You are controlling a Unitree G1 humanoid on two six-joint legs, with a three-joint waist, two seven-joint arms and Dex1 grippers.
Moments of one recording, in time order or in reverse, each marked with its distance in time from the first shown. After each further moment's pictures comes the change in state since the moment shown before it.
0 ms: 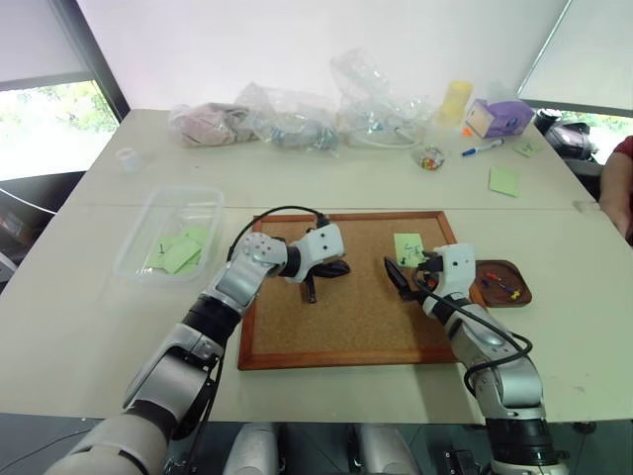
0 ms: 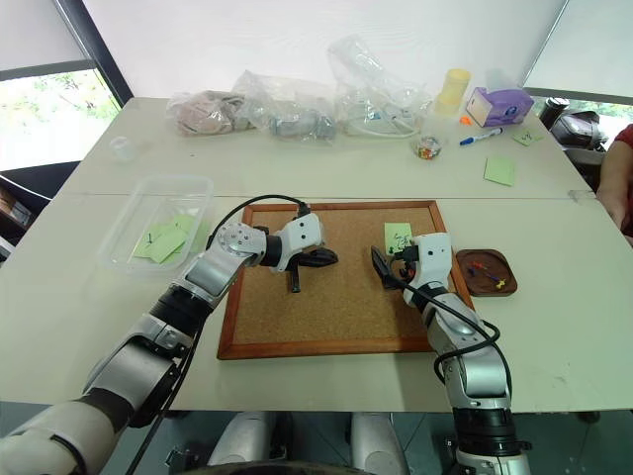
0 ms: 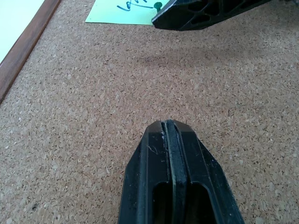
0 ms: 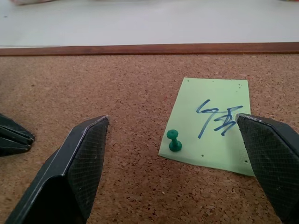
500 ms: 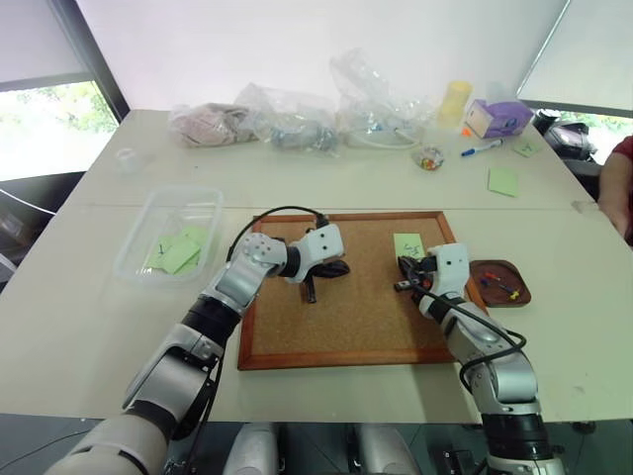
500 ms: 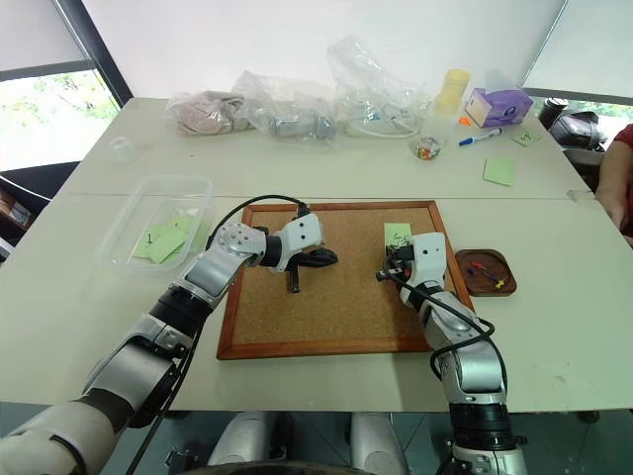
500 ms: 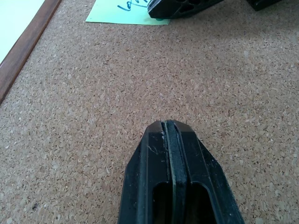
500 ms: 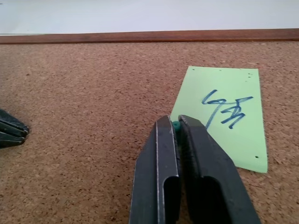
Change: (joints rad) left arm 0.001 0.001 0.000 0.003 0.000 -0.001 0.004; right arm -0.022 0.013 0.001 0.017 -0.008 0.056 0.000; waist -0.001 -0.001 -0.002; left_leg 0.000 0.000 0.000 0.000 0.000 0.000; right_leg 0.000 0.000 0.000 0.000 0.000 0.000
